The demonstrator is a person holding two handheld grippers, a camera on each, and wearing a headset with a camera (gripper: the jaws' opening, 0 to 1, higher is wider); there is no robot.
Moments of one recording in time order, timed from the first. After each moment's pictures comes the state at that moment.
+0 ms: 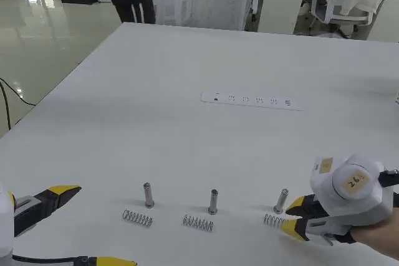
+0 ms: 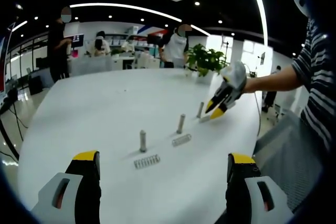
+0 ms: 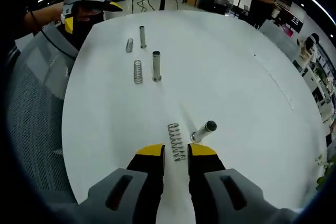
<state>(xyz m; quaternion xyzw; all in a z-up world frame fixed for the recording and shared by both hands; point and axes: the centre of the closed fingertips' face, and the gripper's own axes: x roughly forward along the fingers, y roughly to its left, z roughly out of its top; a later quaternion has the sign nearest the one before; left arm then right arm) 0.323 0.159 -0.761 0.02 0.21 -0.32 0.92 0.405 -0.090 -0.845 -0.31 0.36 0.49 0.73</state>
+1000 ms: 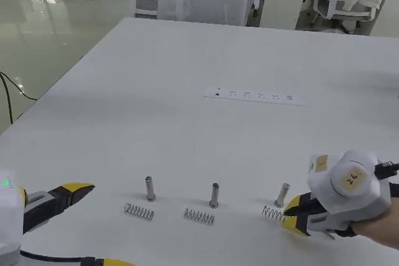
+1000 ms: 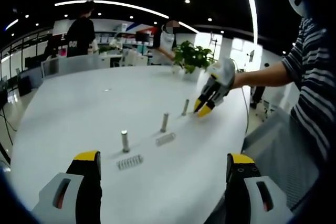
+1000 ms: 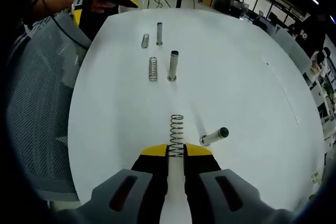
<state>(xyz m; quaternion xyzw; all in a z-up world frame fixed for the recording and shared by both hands) 0.311 0.132 -0.761 0.02 0.22 -0.37 0.90 0.387 -0.084 -0.836 -0.35 0.34 0.54 0.69</state>
